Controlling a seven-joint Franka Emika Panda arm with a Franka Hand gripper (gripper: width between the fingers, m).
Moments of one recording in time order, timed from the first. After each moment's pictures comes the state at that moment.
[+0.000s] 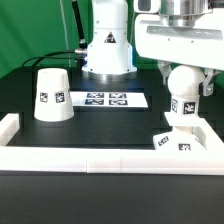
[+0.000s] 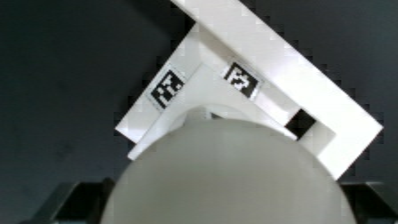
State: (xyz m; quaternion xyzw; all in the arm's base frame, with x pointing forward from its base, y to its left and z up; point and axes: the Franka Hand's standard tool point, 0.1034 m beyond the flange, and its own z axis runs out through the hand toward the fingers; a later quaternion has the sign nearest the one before) arm 0.592 0.103 0.109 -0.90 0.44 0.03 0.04
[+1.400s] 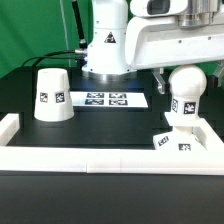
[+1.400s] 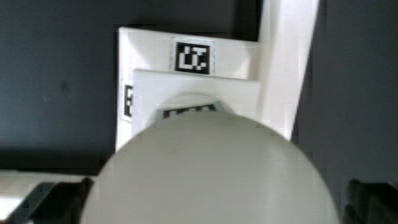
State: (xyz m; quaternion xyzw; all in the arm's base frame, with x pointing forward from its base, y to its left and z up) arm 0.593 0.104 0.110 -0.99 -0.11 0.00 0.05
